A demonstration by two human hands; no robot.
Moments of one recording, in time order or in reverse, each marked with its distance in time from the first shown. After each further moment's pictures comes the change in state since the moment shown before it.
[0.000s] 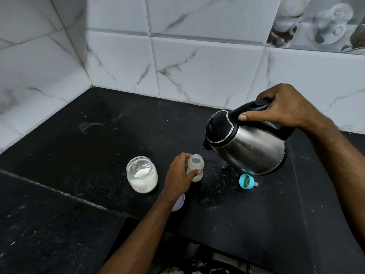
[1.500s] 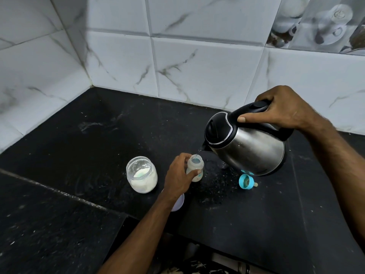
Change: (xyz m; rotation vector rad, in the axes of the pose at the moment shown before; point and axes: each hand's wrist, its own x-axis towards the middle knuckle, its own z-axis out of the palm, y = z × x) left_hand 0.000 0.002 0.001 0.001 0.007 -0.007; right_hand -0.001 0.001 0.002 -0.017 -0.002 -0.005
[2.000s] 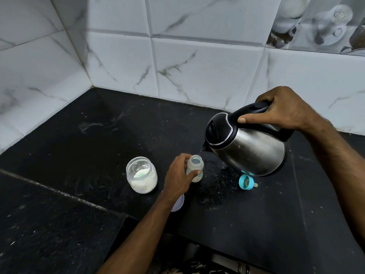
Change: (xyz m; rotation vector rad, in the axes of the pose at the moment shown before) left_hand -0.001 -0.001 0.000 -0.007 0.006 0.006; right_hand 0.000 0.002 0.000 -0.014 0.000 -0.005
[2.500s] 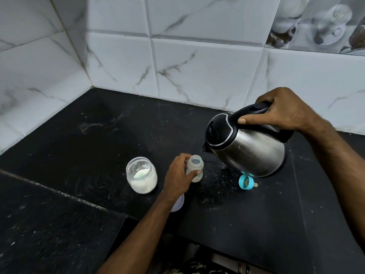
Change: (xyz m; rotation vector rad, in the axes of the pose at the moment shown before) left_hand -0.001 0.001 -0.001 -0.001 -0.001 0.006; right_hand -0.002 0.002 0.001 0.009 -0.005 0.006
